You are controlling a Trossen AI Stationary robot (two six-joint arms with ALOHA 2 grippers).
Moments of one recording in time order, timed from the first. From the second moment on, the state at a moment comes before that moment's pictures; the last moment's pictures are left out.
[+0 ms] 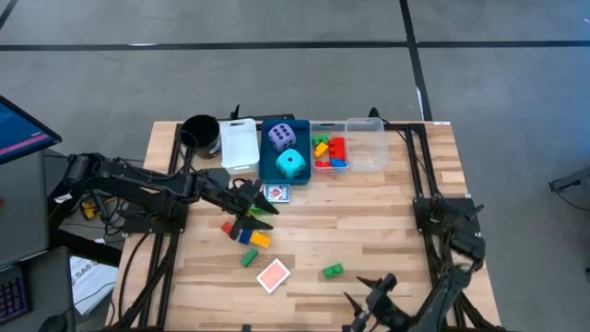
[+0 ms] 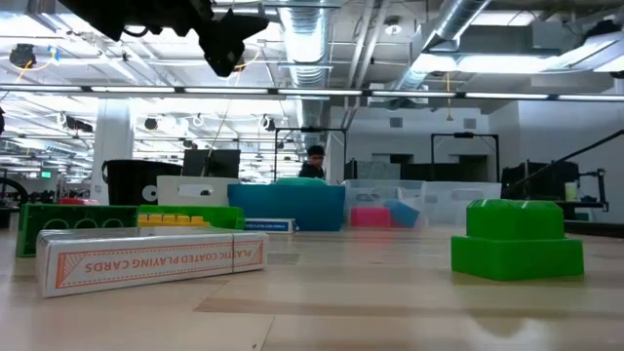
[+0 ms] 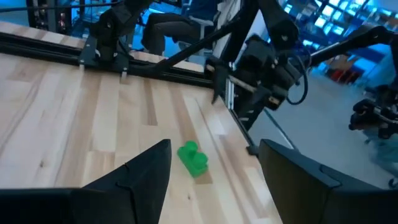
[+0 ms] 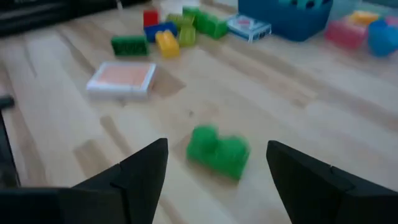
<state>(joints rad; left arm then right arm) -0.06 1.15 0.62 0.33 0.29 -0.26 1.07 2.17 1.60 -1.34 1.08 2.01</state>
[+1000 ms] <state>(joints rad) -0.08 1.15 0.62 0.48 0.28 -0.37 0.91 1.23 0.49 0.00 0.82 0.74</state>
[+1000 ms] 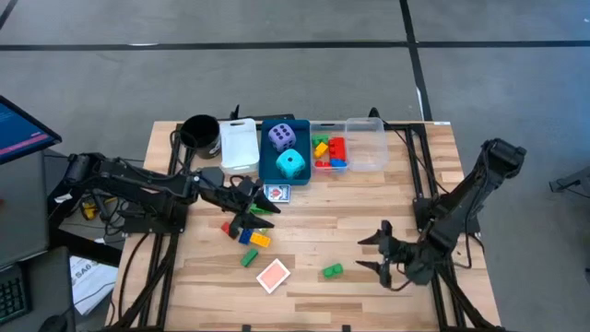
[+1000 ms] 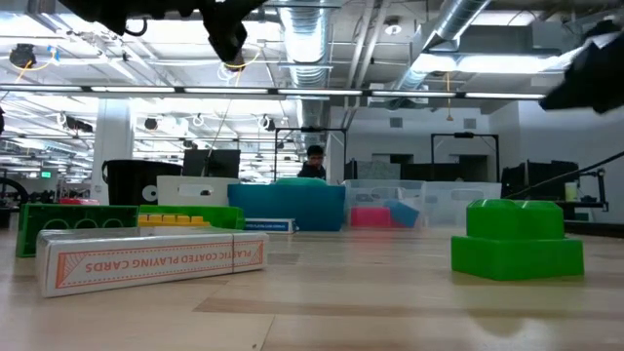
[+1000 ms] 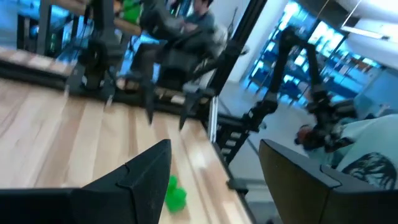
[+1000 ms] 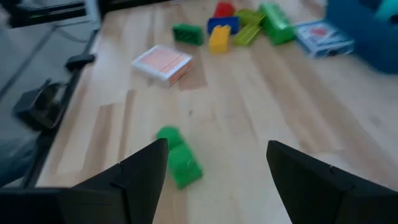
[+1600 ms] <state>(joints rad) -0.20 1.15 0.62 0.63 -0.18 -0.43 1.00 1.25 0.19 0.49 0.67 0.51</state>
